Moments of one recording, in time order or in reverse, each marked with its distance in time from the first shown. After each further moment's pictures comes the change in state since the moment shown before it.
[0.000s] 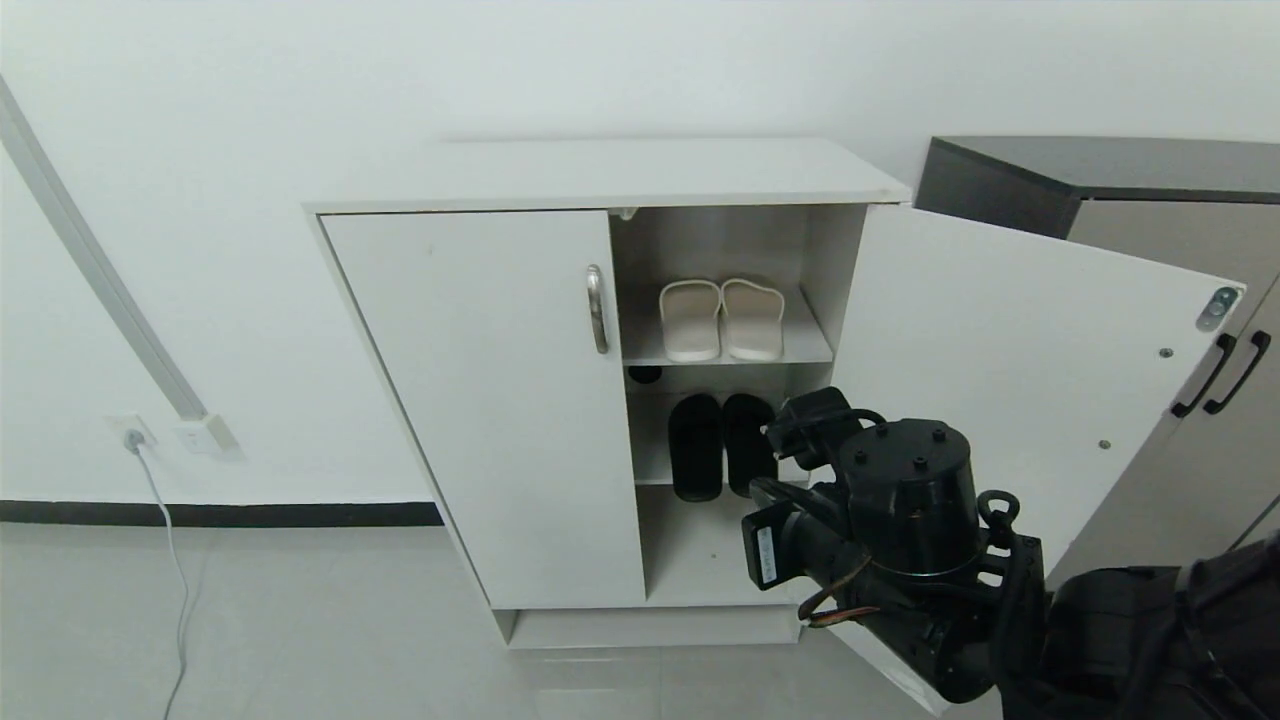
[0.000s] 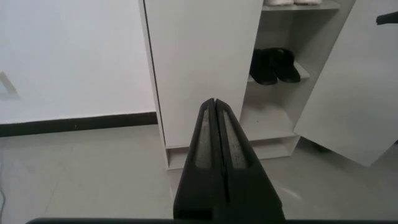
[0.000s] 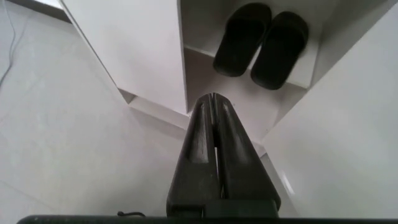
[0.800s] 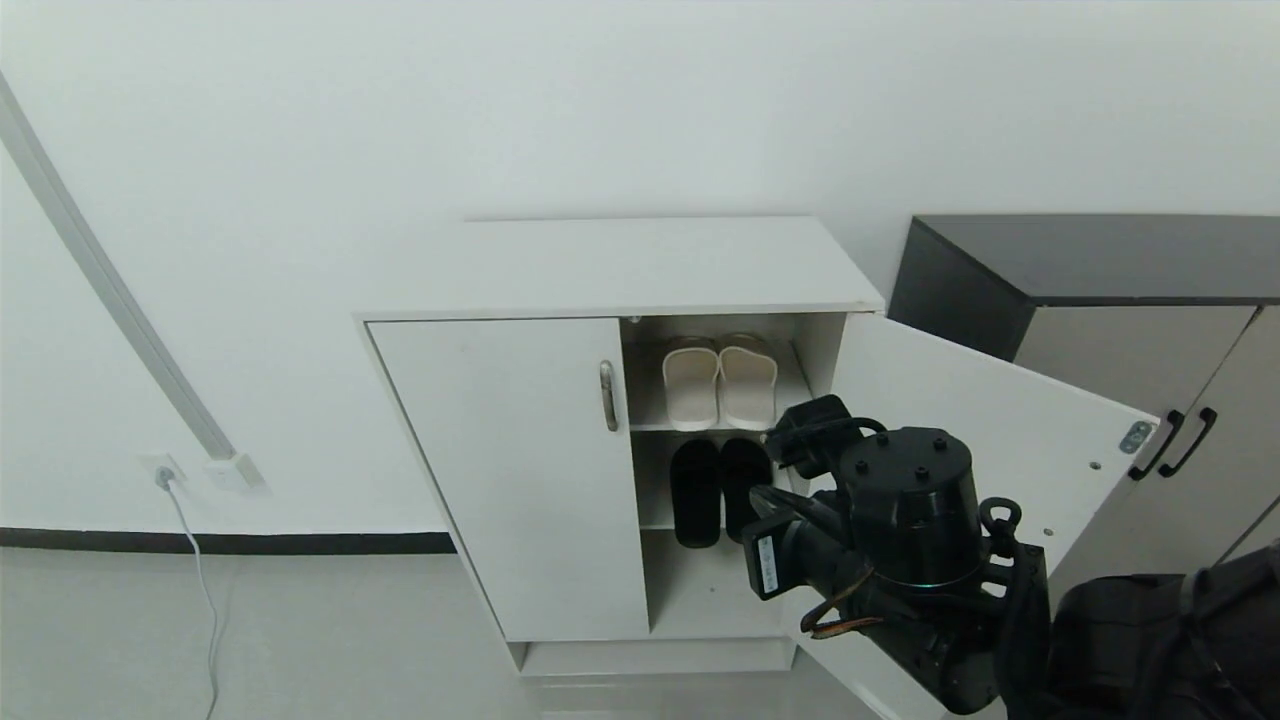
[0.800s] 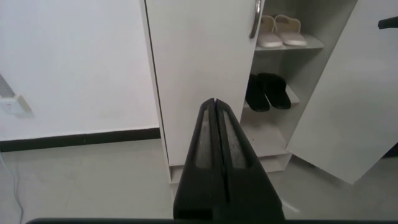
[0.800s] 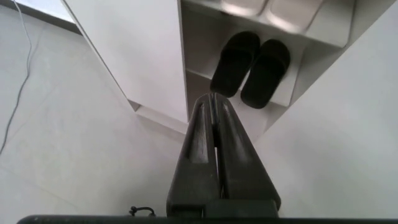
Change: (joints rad) left arm 0.000 0.000 0.000 0.000 0.000 0.000; right arm 0.008 -0.004 0.017 -0.003 -0.001 0.001
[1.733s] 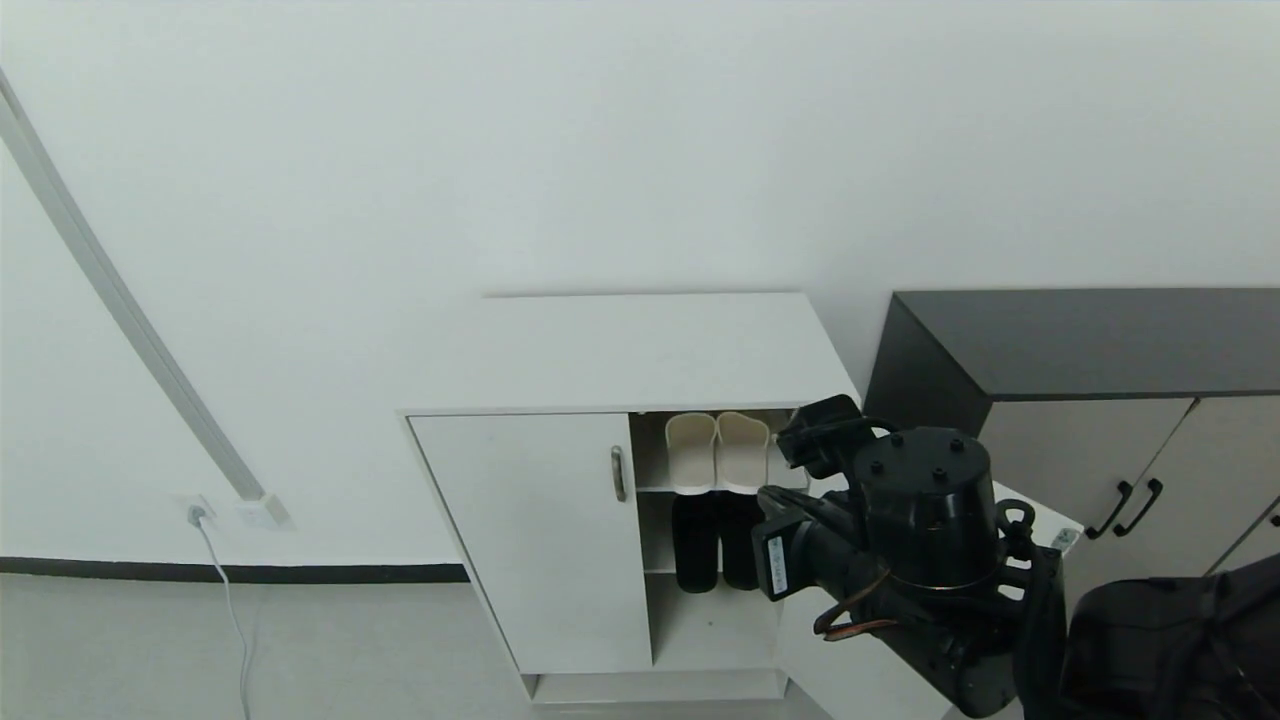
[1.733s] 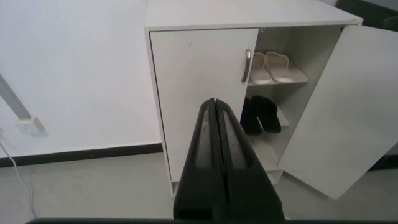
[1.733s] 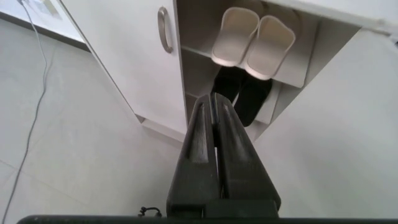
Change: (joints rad) left arm 0.000 0.000 0.000 0.000 0.000 0.000; right arm -0.006 -0.018 0.024 -0.008 0.004 -0.001
